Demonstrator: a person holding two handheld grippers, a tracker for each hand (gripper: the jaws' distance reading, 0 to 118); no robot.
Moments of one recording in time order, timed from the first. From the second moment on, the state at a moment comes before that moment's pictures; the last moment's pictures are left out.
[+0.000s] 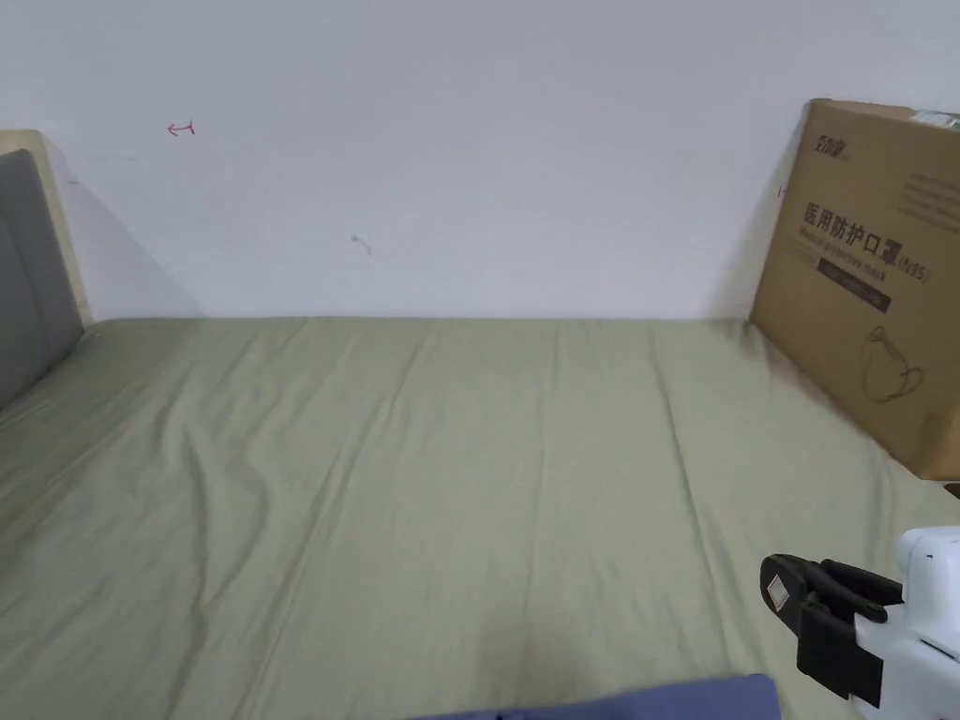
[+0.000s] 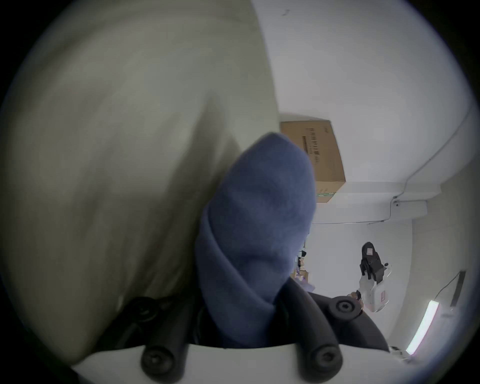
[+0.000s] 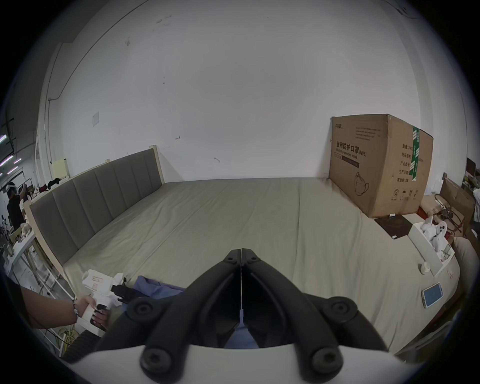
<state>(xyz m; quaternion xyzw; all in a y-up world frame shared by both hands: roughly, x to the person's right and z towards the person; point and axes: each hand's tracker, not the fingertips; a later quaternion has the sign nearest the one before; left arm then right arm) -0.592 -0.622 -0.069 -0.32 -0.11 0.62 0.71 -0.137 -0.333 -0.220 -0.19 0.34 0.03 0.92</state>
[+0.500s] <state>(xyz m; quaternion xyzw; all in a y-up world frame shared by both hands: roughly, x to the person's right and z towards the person) -0.538 -0.401 -0.063 -0.45 0.15 0.25 0.85 -0.129 -0.338 -0.224 -0.20 0.38 0.01 0.90</state>
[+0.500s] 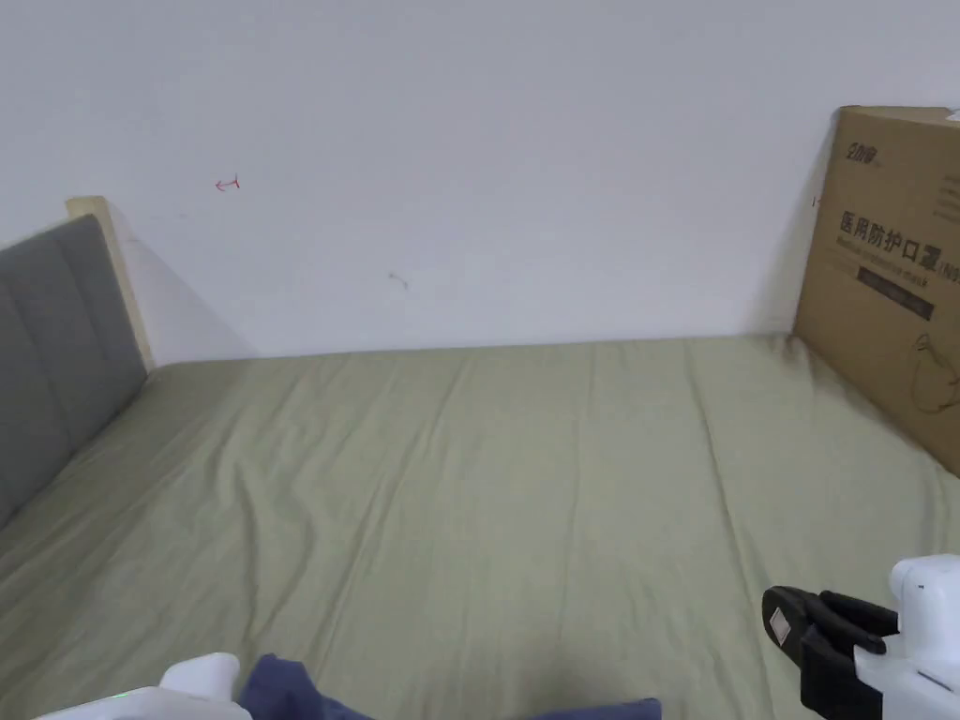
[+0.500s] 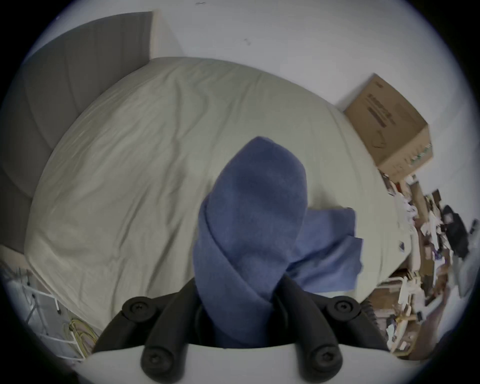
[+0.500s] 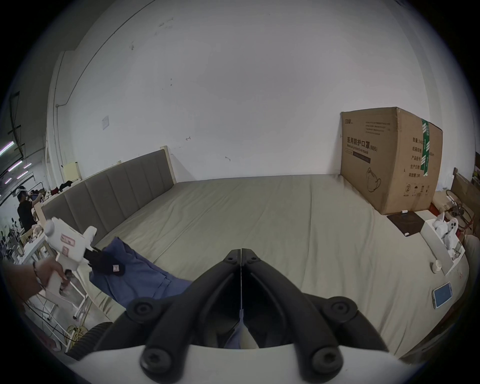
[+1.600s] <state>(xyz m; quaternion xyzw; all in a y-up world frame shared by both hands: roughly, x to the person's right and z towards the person) -0.390 -0.455 -0.200 -0.46 -0.09 0.32 0.82 -0.071 -0.355 -0.237 -0.23 0.33 -0.06 0.91</state>
